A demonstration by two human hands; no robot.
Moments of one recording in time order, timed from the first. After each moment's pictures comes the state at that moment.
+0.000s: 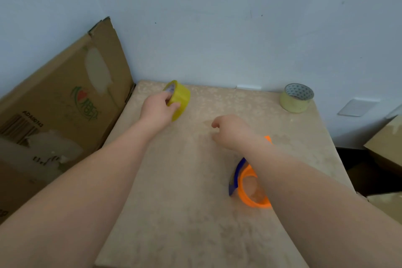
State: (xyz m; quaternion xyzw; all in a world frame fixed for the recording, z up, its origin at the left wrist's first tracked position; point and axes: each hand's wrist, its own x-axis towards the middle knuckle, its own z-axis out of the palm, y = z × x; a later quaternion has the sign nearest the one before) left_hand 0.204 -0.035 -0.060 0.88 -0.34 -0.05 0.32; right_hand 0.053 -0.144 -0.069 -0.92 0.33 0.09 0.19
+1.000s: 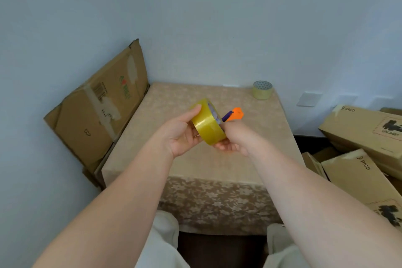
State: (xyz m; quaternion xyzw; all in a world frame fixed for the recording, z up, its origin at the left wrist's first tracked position) left_hand -0.016 0.117 0.024 0.49 -0.12 -0.54 0.67; right_hand -0.110 0.005 0.000 -0.65 0.45 -0.06 0.61
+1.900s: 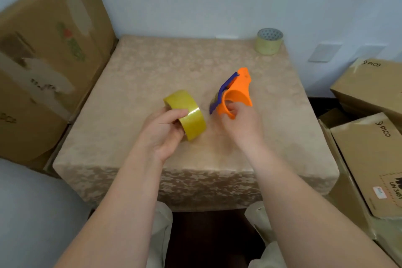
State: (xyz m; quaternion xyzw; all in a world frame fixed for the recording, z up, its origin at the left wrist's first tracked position) left_hand 0.010 0.080 -0.082 0.48 -0.03 -0.46 0.75; right_hand -0.107 -0.036 -0.107 -0.81 0.47 -0.19 0.30
